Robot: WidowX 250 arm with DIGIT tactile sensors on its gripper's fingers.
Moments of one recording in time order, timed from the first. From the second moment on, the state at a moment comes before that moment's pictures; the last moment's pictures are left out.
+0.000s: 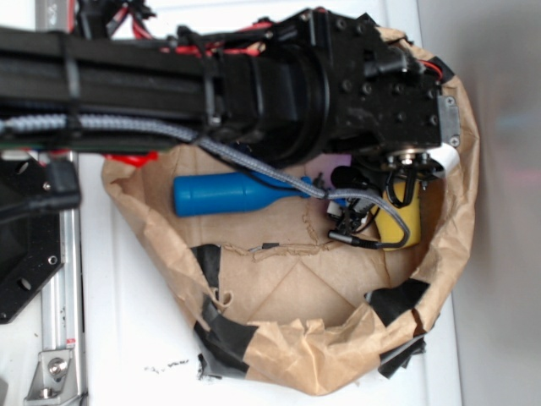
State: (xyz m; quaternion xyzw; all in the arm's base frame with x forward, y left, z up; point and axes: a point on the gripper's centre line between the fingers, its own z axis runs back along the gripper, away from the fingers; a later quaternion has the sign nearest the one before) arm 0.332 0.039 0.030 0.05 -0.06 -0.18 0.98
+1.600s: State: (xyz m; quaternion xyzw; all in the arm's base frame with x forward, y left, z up) arm 0.320 0.034 0.025 0.03 -0.03 -0.14 0.99
